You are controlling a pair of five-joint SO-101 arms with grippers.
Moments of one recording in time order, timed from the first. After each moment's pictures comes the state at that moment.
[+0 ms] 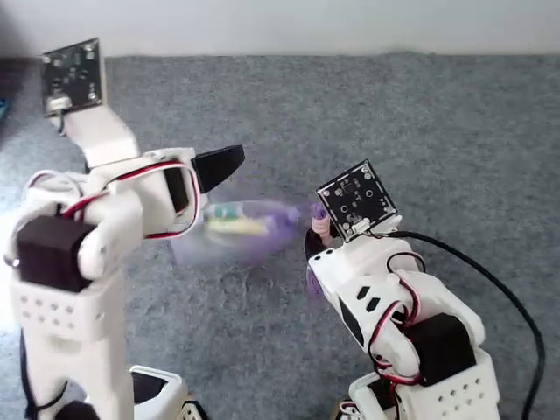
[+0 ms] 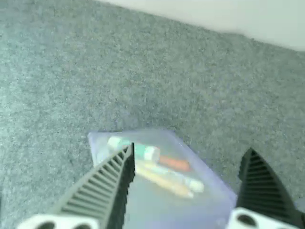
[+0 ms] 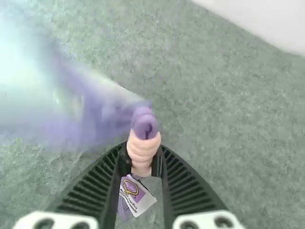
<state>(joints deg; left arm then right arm) 8.2 -28.6 -13.6 99.4 27.0 -25.3 -64.0 35.9 73.3 8.9</state>
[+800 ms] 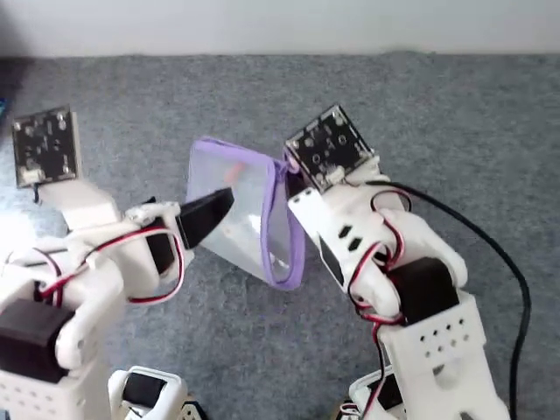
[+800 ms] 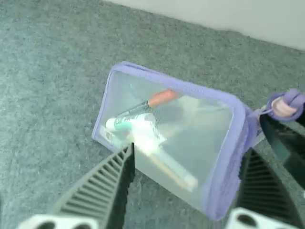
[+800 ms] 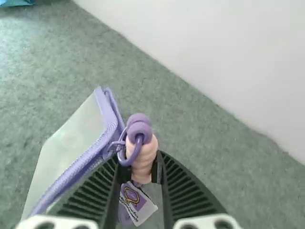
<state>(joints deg) 8.2 -48.0 4.1 99.4 26.8 -25.2 -43.9 17.9 61.1 17.5</state>
